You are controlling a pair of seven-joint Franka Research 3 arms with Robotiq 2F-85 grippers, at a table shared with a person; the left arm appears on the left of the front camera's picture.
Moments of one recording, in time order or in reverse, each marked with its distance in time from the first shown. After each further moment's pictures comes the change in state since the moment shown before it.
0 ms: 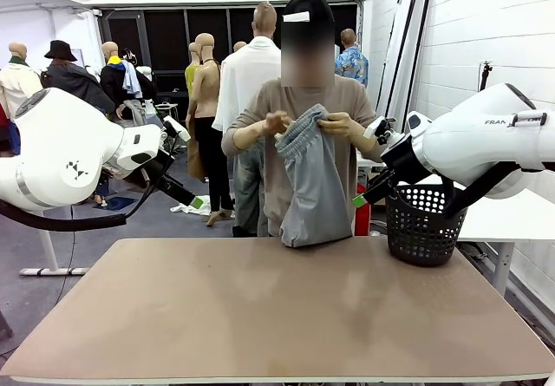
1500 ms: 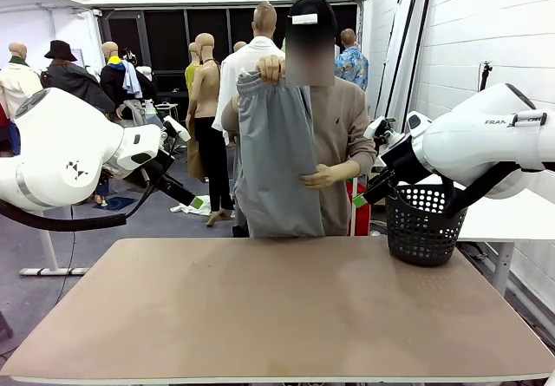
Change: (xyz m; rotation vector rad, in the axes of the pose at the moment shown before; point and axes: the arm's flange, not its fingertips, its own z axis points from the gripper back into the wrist) left arm 0.000 0.000 0.000 0.000 0.000 0.000; right arm 0.000 0.000 0.000 0.000 0.000 0.000
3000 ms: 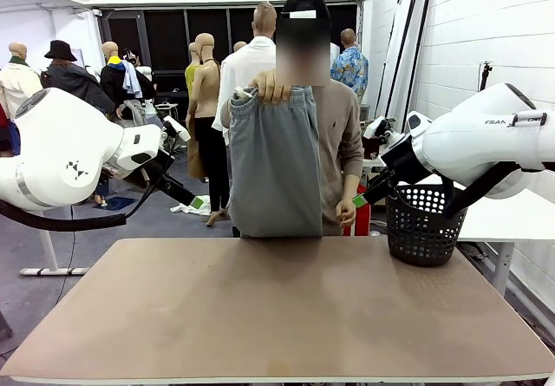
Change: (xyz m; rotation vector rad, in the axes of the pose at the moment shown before) left arm 0.000 0.000 0.000 0.000 0.000 0.000; right arm 0.000 0.000 0.000 0.000 0.000 0.000
